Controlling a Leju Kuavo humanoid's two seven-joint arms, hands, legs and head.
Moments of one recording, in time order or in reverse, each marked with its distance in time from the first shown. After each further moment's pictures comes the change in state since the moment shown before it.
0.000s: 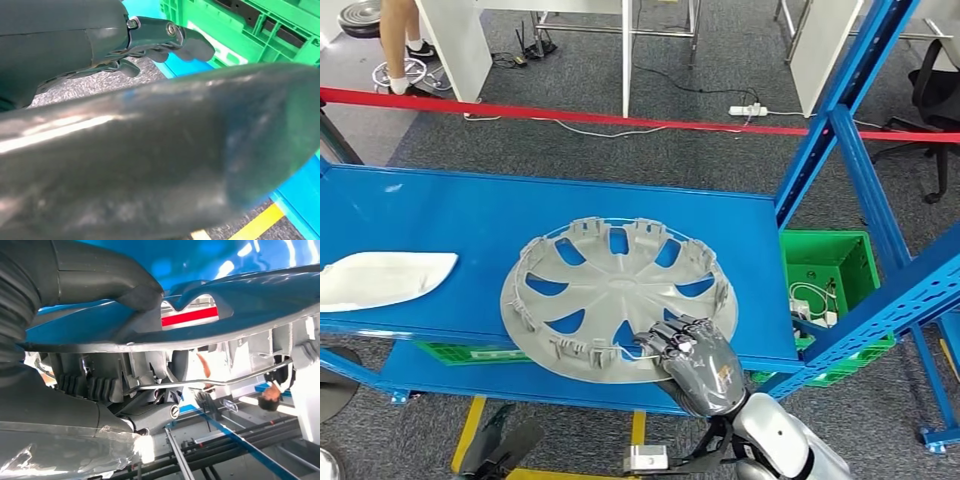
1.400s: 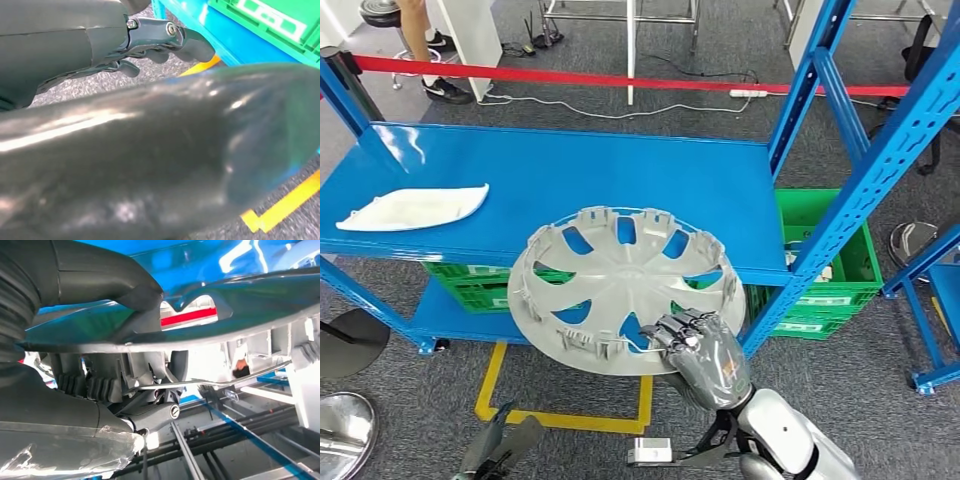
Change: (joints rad) left arm 0.008 -0.006 0.025 -0.018 -0.011 -0.008 -0.002; right arm 0.003 -0.002 -0.028 -0.011 0.023 -0.014 0.005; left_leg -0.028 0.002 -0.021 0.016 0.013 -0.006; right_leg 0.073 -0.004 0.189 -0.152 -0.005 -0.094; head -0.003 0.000
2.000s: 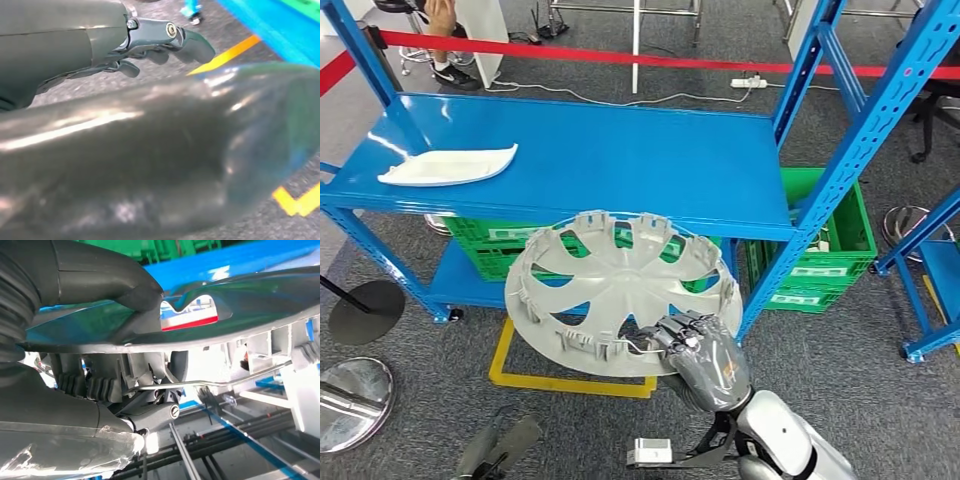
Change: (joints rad) left arm 0.003 -0.003 0.015 0.000 0.000 -0.002 -0.003; right arm 0.019 0.000 -0.010 -0.006 -0.042 0.008 -0.001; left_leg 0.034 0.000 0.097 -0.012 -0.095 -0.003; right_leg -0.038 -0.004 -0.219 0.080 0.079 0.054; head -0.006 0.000
